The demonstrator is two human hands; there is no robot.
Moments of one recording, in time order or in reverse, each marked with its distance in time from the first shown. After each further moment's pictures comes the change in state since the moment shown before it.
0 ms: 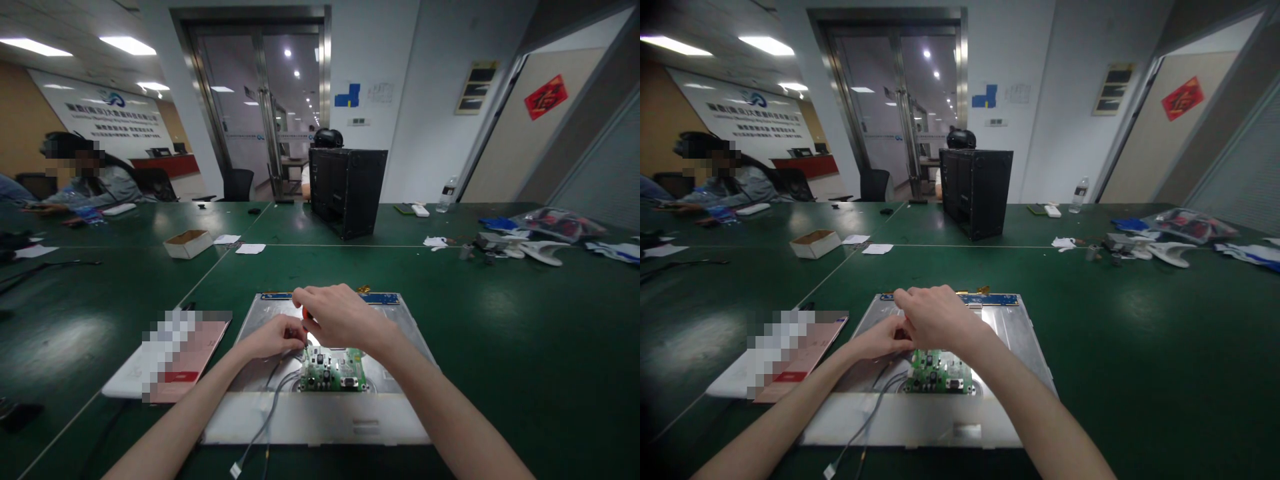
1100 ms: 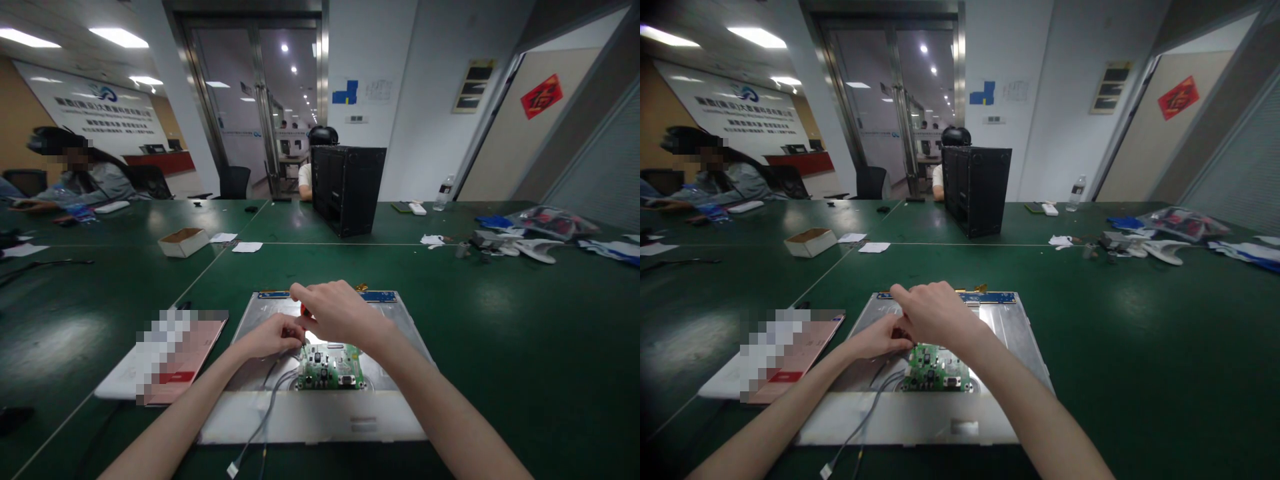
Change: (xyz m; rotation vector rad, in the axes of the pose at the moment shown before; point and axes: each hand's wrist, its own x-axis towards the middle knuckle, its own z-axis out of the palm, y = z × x) left_hand 0.000 0.005 0.000 0.023 -0.016 0.017; right_hand 0.002 0.000 0.003 -0.020 0.001 0.055
